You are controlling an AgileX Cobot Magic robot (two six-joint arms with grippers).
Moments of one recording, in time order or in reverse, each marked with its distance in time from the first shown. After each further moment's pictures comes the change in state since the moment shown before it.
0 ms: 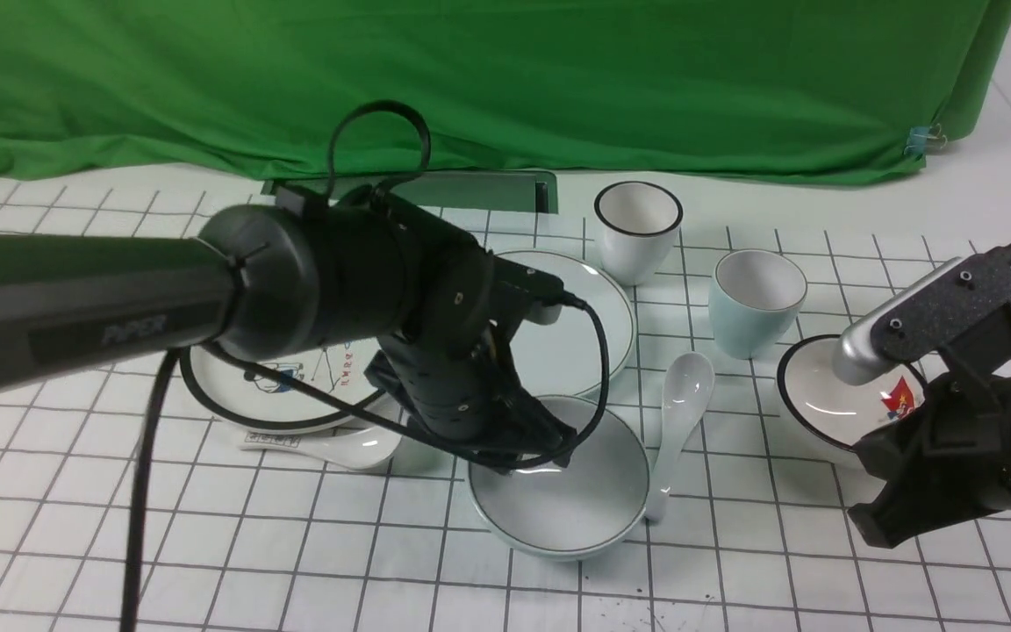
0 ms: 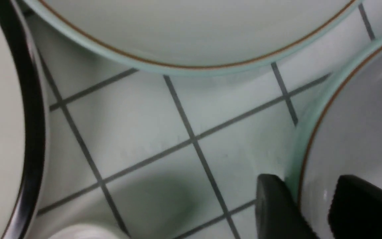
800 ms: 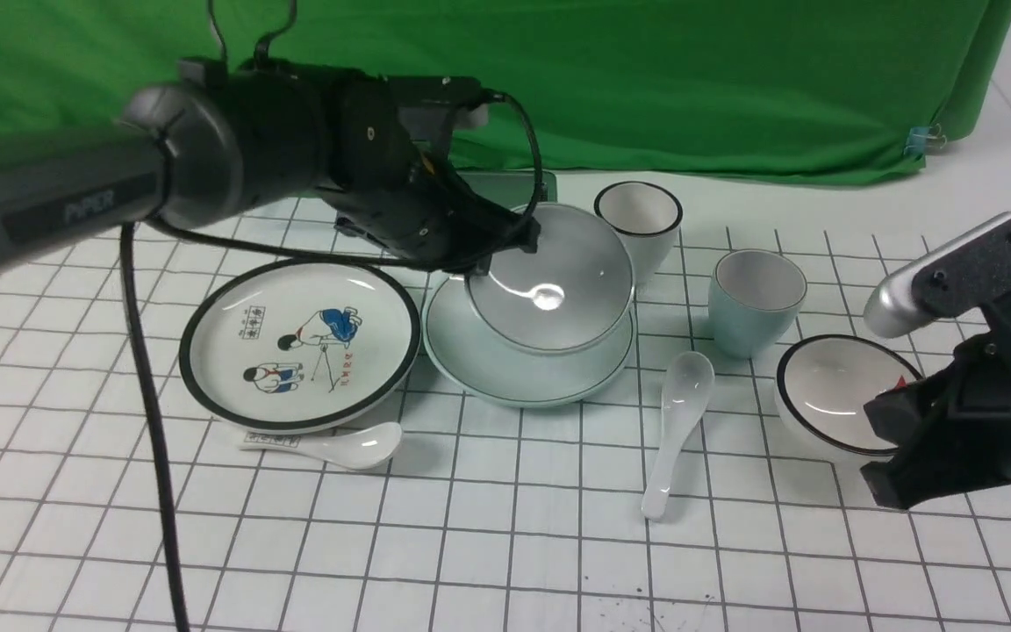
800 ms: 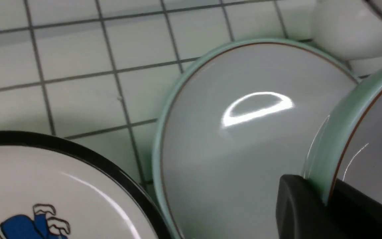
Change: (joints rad) right arm 0.000 -0.068 -0.040 0.000 0.017 0.092; left arm 0.212 0.095 -0.252 -0.138 -0.148 0.076
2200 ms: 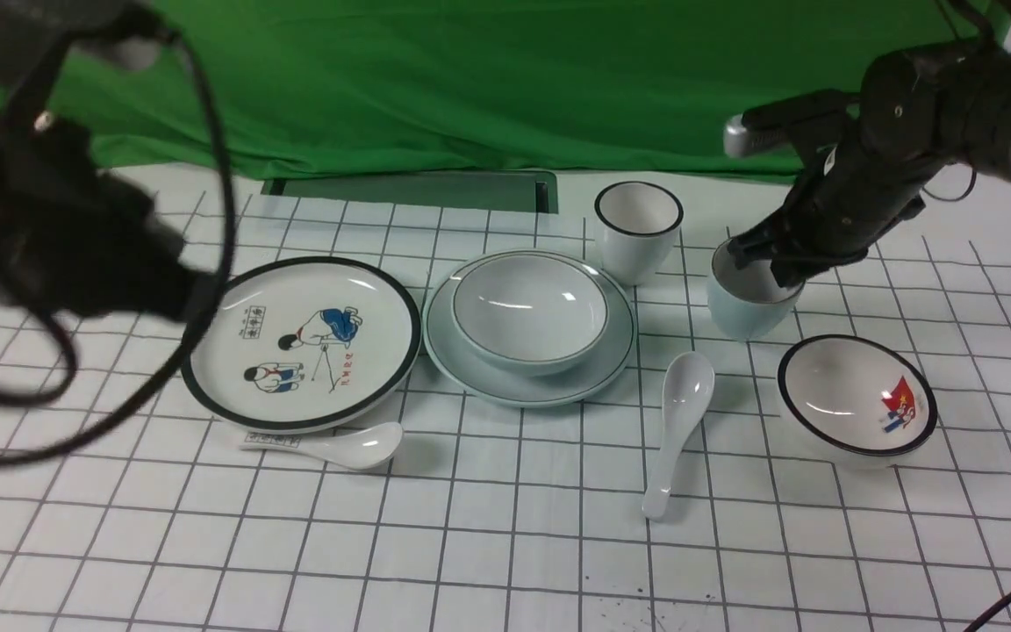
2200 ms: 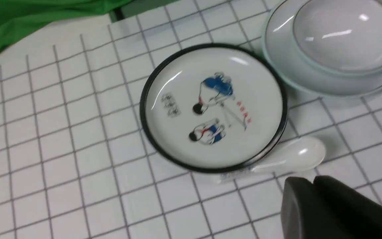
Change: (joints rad) right arm -0.171 0.920 -0.980 0.013 0.370 -0.007; left arm 0.006 -0.995 0.549 0.381 0.285 -0.022
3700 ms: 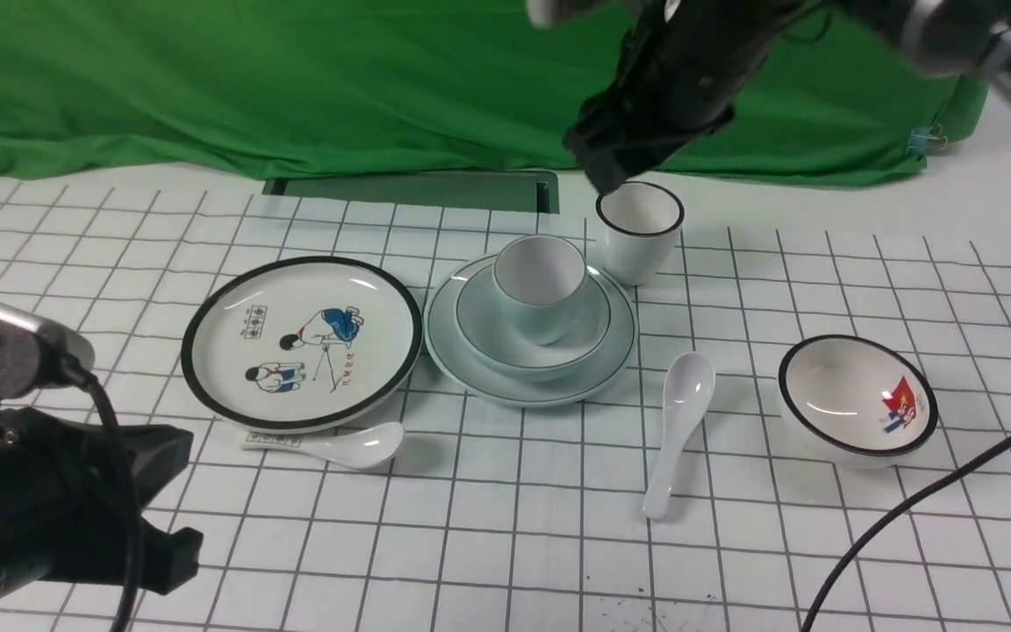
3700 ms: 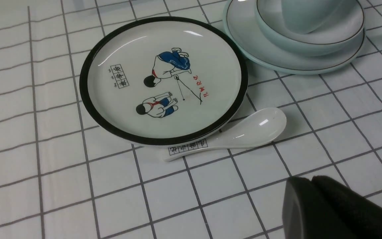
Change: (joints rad) right arm 0.261 -0.019 -0.449 0.055 0.372 -0.086; left arm 0.001 -0.247 0.529 -0.087 -0.472 -0.065
